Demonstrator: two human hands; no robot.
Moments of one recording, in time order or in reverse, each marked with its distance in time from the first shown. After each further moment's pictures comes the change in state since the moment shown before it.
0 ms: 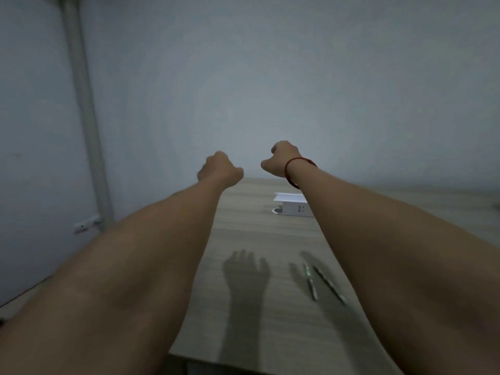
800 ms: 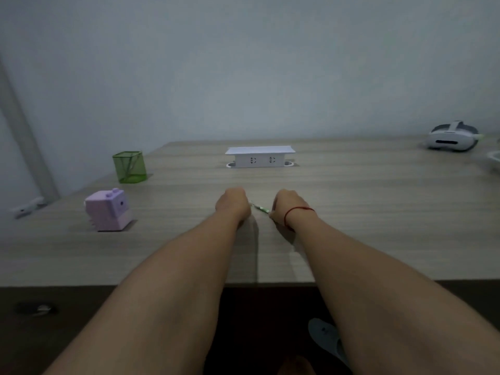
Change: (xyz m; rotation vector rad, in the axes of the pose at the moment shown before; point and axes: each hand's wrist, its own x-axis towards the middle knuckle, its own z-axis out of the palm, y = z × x) left_hand -0.141 0.003 0.179 0.262 -0.385 0.136; right_hand -0.125 0.209 0.050 -0.358 -0.143 0.277
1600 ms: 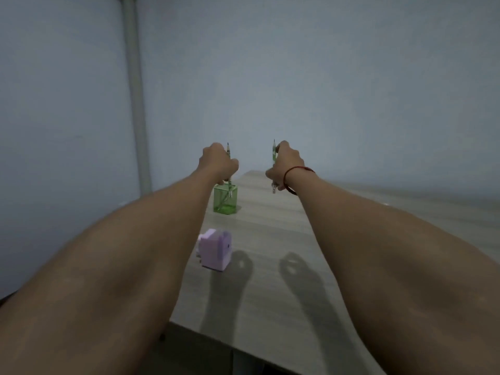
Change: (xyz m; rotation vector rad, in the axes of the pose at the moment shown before) left_hand 0.047 -0.171 -0.251 -0.434 0.463 -0.148; right_hand 0.054 -0.285 -0.081 0.339 0.071 -0.376
